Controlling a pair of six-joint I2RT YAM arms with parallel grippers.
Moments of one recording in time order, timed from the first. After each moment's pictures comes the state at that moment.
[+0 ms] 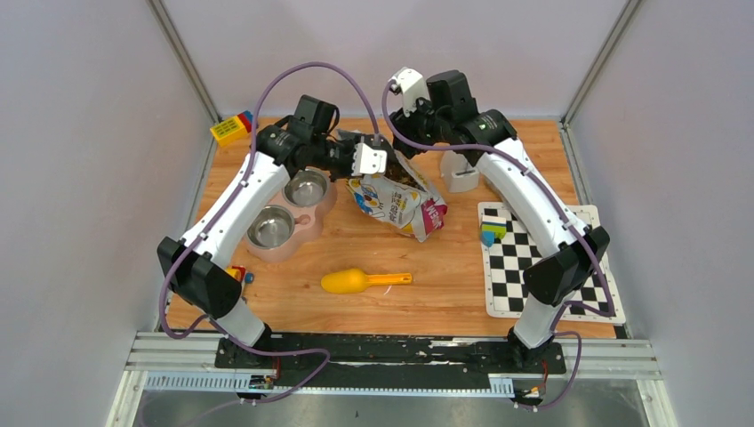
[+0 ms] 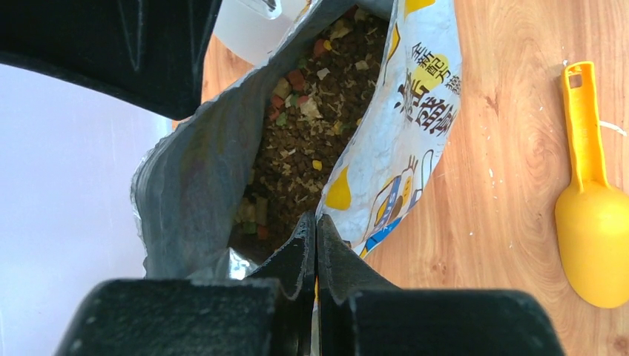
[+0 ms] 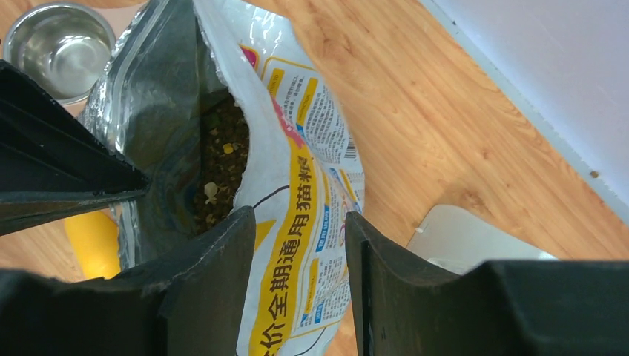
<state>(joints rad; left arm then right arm) -0.50 1.61 1.72 -0.93 0.62 1.16 0.56 1.76 1.99 -0.79 -0.17 -0.22</state>
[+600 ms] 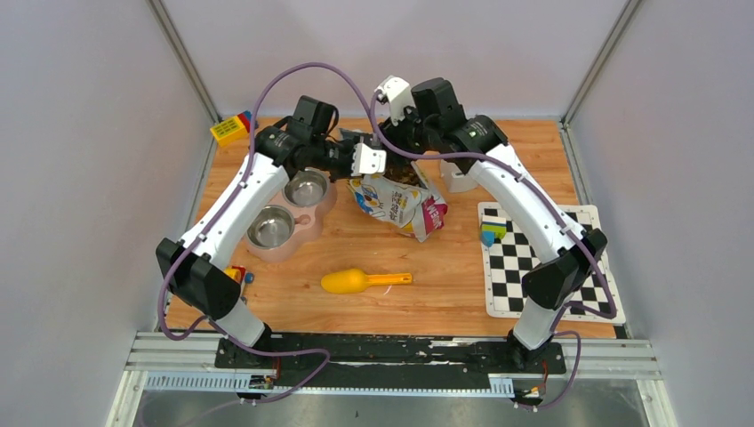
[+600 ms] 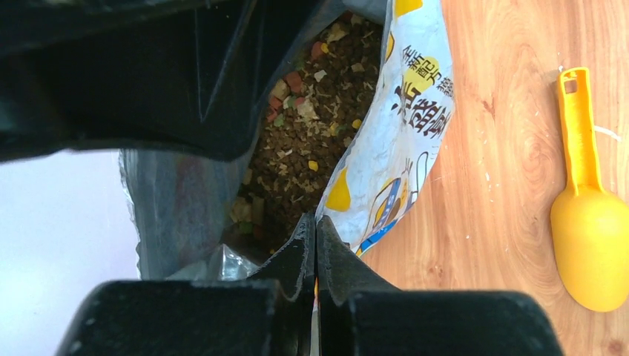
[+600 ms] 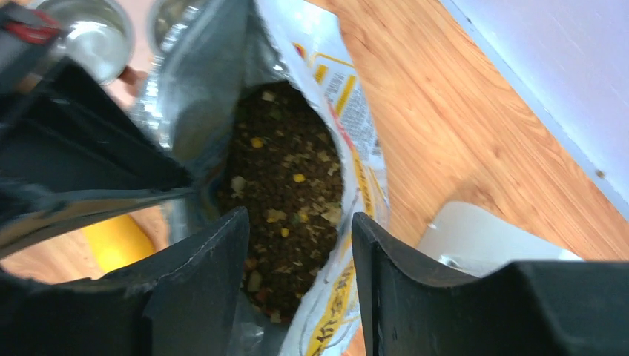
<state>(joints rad) -0.50 1.60 1.71 -0.92 0.62 1.15 0.63 1.75 2.01 -0.84 -0.13 -0.19</state>
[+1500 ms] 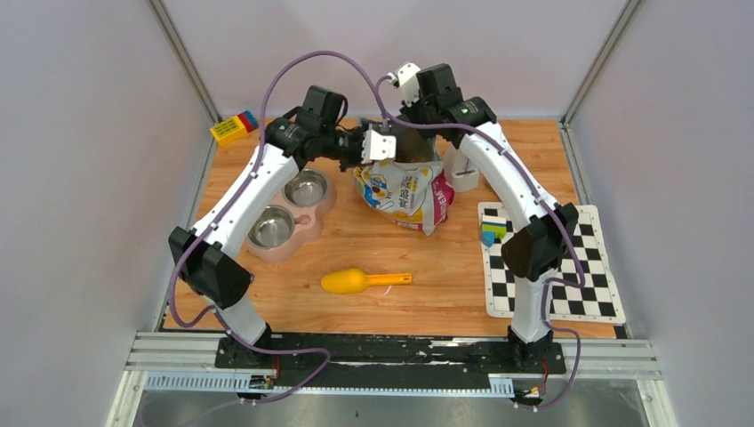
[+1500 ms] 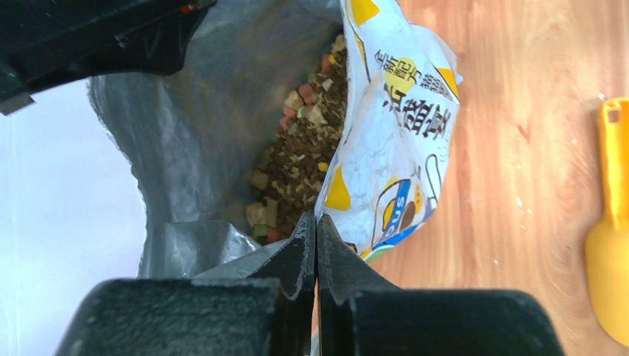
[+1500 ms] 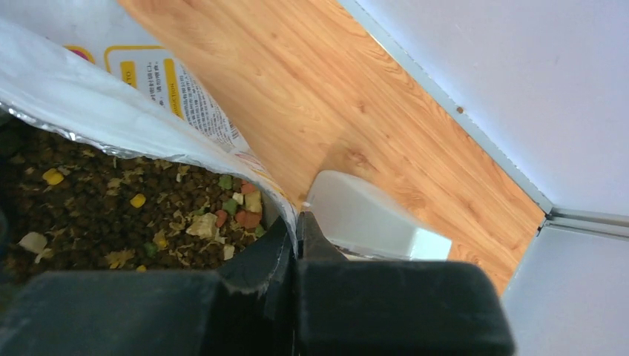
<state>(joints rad) -0.51 1.66 1.79 -0.89 0.61 1.10 0.52 1.95 2.15 -0.84 0.16 -0.33</state>
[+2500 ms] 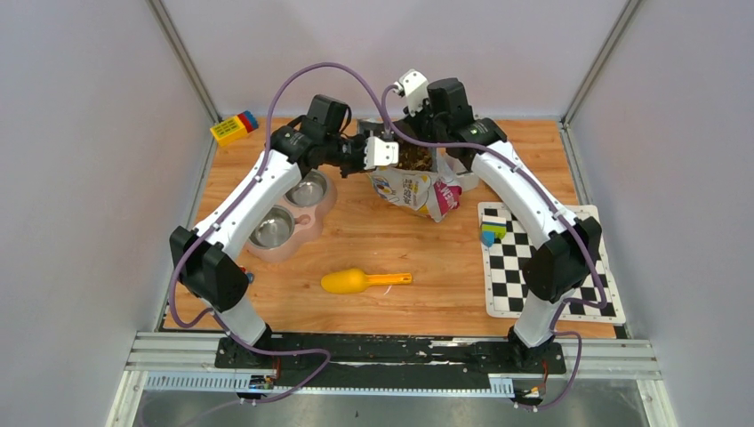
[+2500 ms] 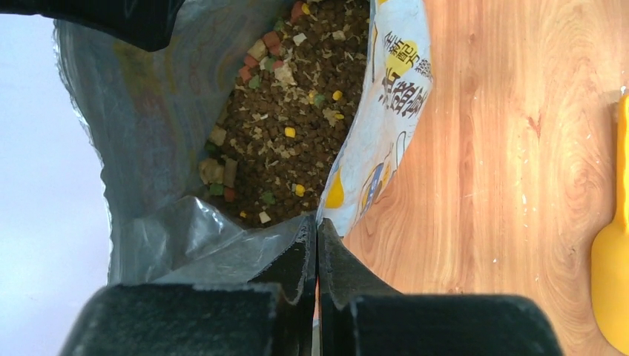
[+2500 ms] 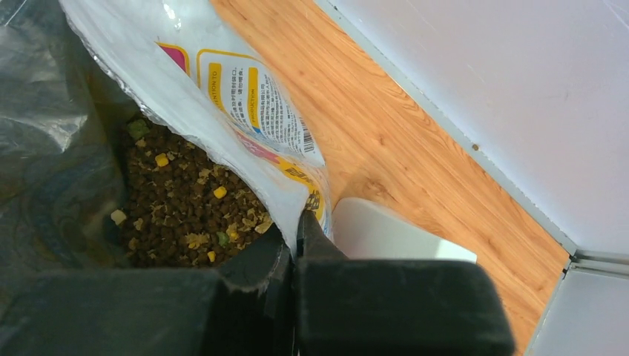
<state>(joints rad) -0.52 1.67 1.72 -0.80 0.52 1.04 0.52 1.78 1.84 -0.57 0.06 -0.34</state>
